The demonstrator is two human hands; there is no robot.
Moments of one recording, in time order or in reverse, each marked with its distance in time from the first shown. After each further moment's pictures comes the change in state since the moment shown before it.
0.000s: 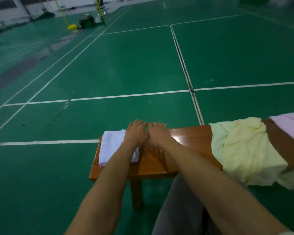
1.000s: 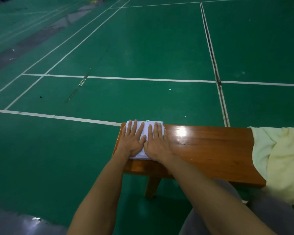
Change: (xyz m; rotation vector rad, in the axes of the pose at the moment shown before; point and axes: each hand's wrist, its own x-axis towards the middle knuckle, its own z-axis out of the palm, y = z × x) left_hand -0.053 -0.164 0.077 0.097 -0.086 -0.128; right_hand 0.038 -0.105 0.119 -0.014 -0.084 -0.084
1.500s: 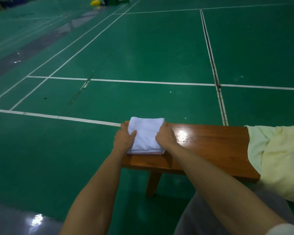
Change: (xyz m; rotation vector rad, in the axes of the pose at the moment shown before) left_hand -0.027 -0.012 -0.028 -0.576 0.131 -0.452; right_hand -0.016 0.010 -0.053 0.500 0.045 0.341
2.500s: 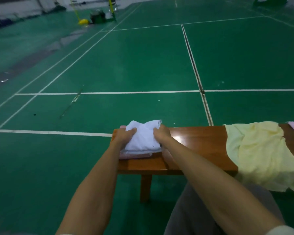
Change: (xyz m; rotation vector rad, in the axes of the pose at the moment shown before) left_hand -0.001 0.064 -0.011 -0.408 -0.193 -0.177; right_hand -0.022 0.014 -0.059 0.438 -0.021 0.118
